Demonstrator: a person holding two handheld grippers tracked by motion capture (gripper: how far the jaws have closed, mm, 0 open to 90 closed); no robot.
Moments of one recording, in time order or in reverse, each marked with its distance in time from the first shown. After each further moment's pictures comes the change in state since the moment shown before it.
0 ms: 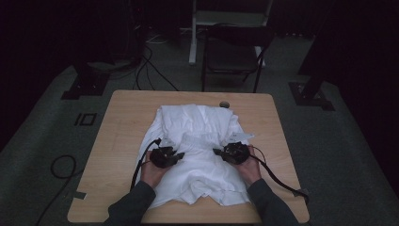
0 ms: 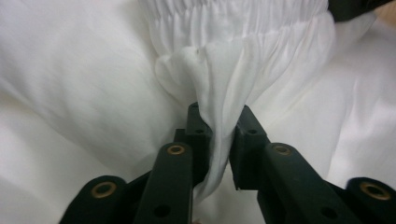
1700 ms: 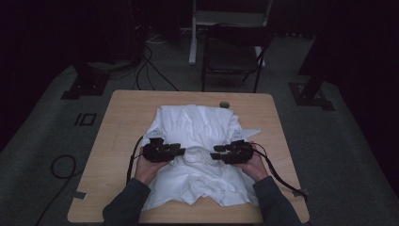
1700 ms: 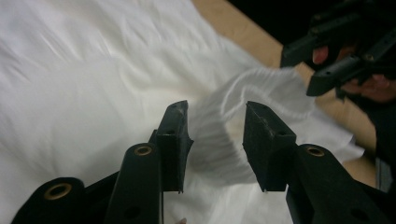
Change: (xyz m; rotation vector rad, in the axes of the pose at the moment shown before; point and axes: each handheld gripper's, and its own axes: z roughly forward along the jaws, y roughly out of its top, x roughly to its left) left arm 0.012 0.026 -0.045 -0.193 -0.212 -0.131; right arm 0.000 0.021 -0.029 -0.059 0.274 -0.025
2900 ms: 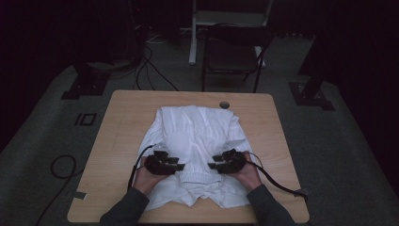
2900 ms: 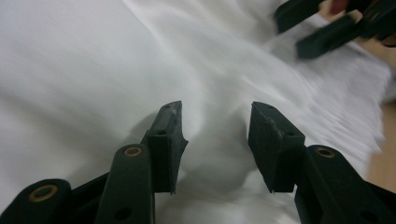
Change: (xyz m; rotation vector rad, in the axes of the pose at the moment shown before) left arm -0.006 -0.032 0.009 0.179 0.078 0.053; right arm 0.017 -0.021 0.028 0.172 -0.174 0.008
